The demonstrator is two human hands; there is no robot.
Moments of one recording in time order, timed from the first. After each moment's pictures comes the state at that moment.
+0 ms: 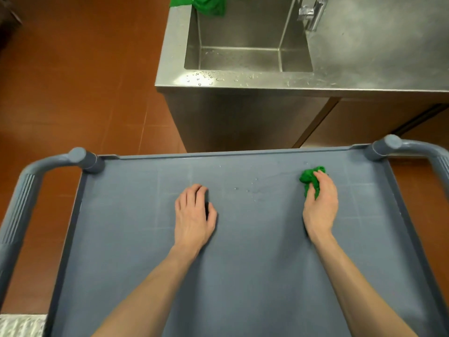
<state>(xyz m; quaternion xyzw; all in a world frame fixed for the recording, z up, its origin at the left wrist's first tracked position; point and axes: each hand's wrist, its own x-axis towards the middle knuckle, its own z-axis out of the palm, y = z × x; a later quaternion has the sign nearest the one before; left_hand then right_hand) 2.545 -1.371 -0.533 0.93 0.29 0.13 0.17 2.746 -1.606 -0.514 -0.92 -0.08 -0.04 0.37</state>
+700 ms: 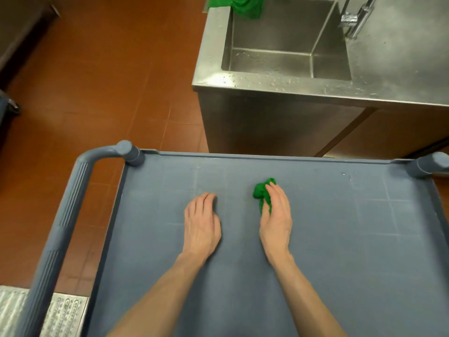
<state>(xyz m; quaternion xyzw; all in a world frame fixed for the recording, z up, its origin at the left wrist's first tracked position) 2.492 -1.339 -0.515 0.91 0.32 0.12 0.23 2.622 -1.472 -0.521 -0.89 -0.20 0.00 0.42</state>
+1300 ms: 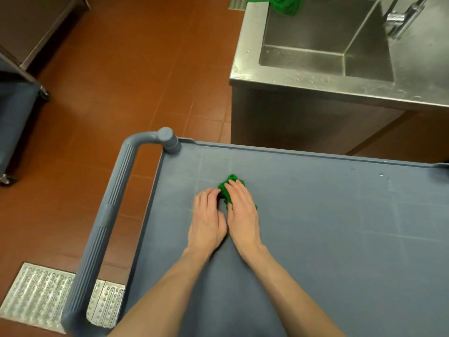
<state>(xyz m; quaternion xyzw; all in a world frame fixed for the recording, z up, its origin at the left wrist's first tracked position) 2.424 -1.286 -0.511 0.88 0.34 0.14 0.30 2.514 -1.356 -0.518 -0.83 -0.36 0.08 0.40</state>
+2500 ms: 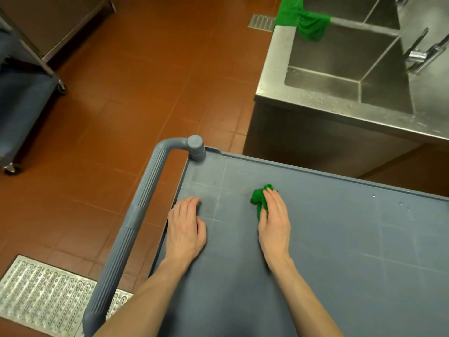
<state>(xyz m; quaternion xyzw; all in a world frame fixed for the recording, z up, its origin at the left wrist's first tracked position) 2.349 -1.213 -0.521 0.88 0.39 0.16 0.20 2.531 -1.352 -0.521 -0.87 -0.31 0.03 0.38</state>
